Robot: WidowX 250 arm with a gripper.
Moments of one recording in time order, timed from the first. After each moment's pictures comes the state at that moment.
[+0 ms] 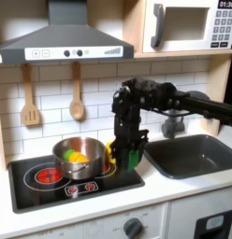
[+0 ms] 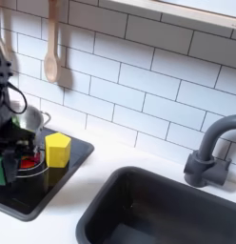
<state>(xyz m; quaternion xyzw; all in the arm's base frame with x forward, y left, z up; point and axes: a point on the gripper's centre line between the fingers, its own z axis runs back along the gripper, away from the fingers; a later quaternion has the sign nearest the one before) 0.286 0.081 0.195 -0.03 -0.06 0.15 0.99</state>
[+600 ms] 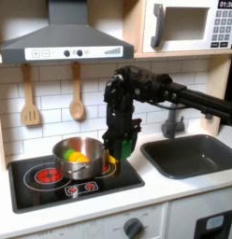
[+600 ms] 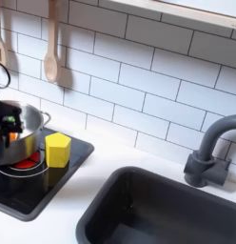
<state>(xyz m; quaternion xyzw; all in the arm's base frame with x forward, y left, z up) 0.288 0.101 0.220 -0.04 -0.08 0.17 0.98</state>
